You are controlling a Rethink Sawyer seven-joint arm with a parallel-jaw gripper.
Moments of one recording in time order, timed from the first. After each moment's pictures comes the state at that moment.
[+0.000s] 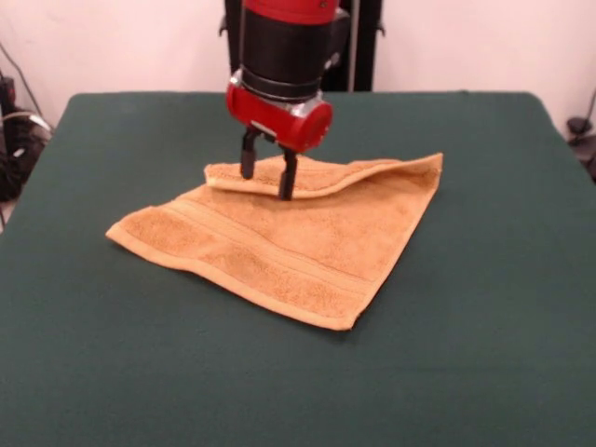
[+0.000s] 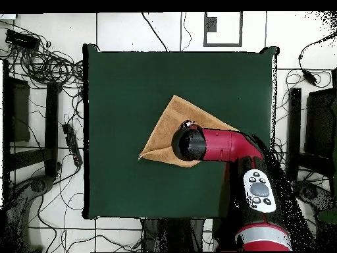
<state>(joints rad) -0.25 -0.57 0.00 1.60 -0.29 0.45 2.43</state>
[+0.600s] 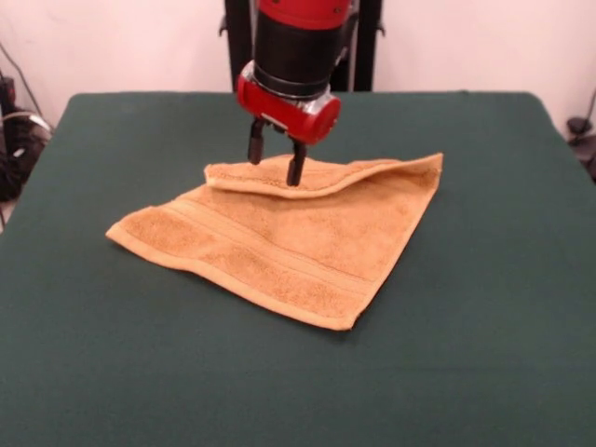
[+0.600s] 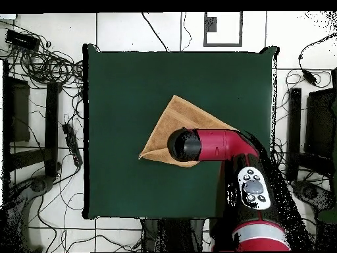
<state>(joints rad) -0.24 -0.57 0.01 1.60 -0.35 0.56 2.43</state>
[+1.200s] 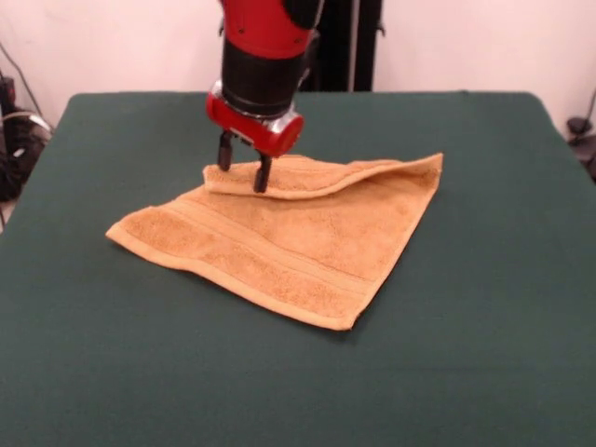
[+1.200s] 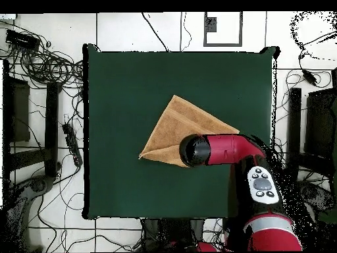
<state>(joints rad) -0.30 -0.50 0.02 1.58 -0.44 0.56 2.43</state>
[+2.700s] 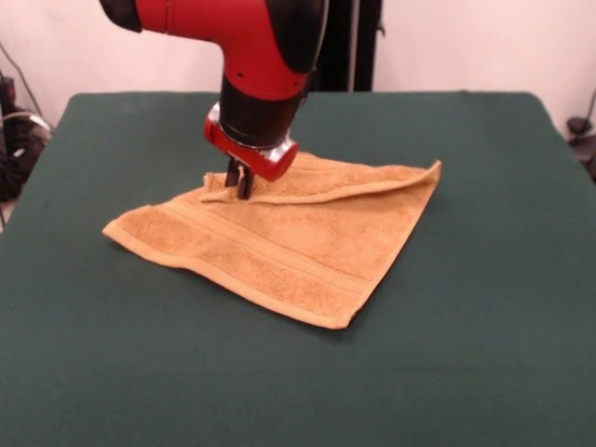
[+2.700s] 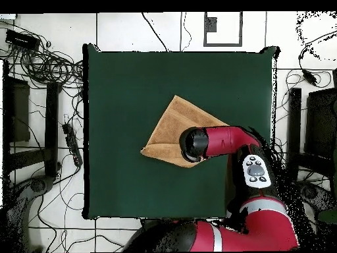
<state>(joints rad) -0.29 -0.42 0.02 1.47 -0.47 0.69 2.43</state>
